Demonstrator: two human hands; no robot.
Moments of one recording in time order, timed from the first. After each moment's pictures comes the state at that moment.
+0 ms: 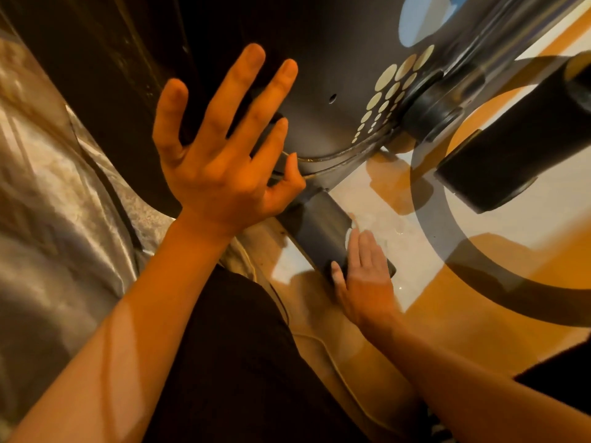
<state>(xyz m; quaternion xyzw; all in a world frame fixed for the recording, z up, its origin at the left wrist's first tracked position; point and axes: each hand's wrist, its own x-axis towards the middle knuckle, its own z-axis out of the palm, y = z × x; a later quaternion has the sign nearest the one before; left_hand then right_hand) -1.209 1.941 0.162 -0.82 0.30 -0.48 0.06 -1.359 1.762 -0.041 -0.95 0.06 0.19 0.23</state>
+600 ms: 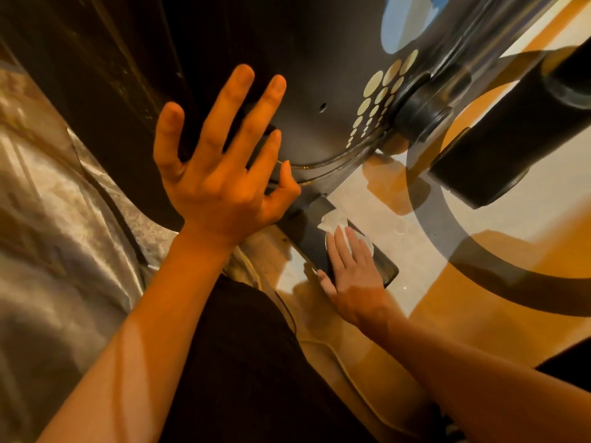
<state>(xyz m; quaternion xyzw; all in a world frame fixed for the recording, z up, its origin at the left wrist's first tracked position) -1.211 1.941 0.162 -0.82 0.31 -0.47 0.06 -1.343 1.773 -0.035 -0.95 -0.06 0.24 0.20</state>
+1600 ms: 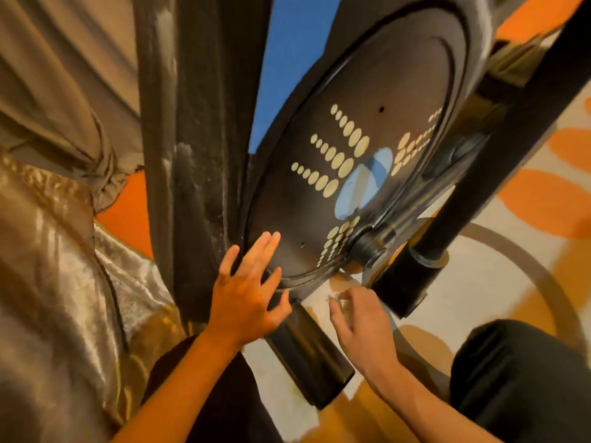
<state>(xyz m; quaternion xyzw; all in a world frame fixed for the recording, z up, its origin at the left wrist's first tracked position) -1.244 1.926 0.195 -0.91 0.28 -0.31 -0.01 -1.301 1.708 0.147 -0.94 0.04 -0.04 0.34</state>
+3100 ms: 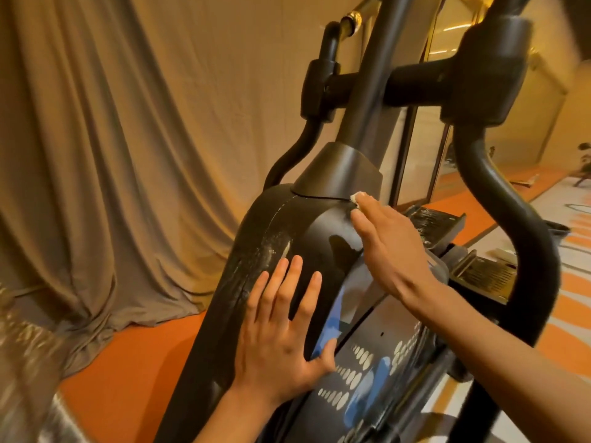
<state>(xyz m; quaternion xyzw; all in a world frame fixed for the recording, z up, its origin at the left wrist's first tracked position) -1.129 1.901 0.425 -0.82 0.25 -0.51 -0.12 -1.102 1.710 0.550 -0.88 -0.16 -0.35 0.26</state>
